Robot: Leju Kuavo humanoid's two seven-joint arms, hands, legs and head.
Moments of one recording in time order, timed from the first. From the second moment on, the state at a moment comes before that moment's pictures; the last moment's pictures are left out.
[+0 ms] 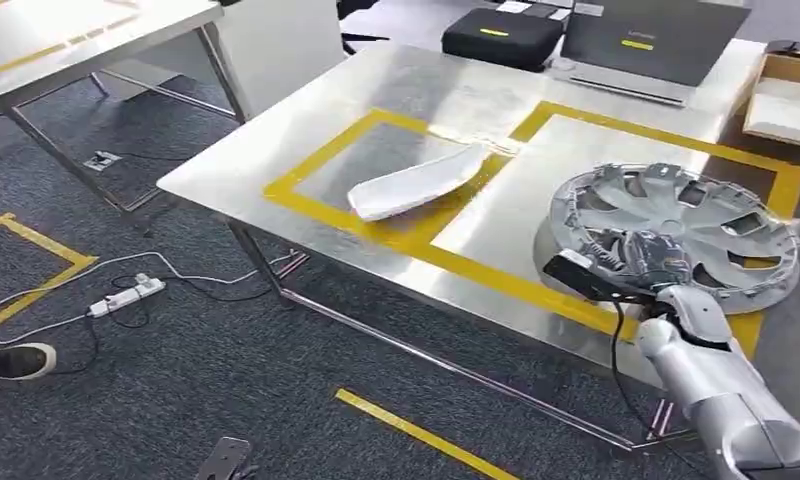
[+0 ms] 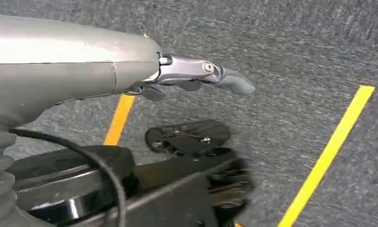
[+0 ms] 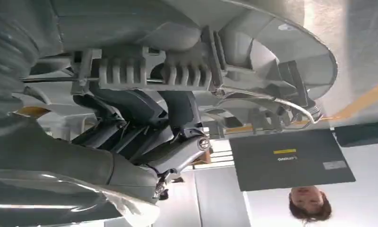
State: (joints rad) left arm -0.08 -0.08 -0.19 -0.19 0.17 0.05 -0.32; right arm -0.56 -0.20 0.32 -0.80 1.03 -0.35 -0.09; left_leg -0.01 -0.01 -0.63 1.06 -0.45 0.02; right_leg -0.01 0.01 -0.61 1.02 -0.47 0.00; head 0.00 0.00
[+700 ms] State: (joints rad) left arm -0.08 -0.08 -0.18 -0.19 0.14 0.07 -0.34; right arm -0.52 -0.22 0.26 -0.84 1.01 -0.37 -0.15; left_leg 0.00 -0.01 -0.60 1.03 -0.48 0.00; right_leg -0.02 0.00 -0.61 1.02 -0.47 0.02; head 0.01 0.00
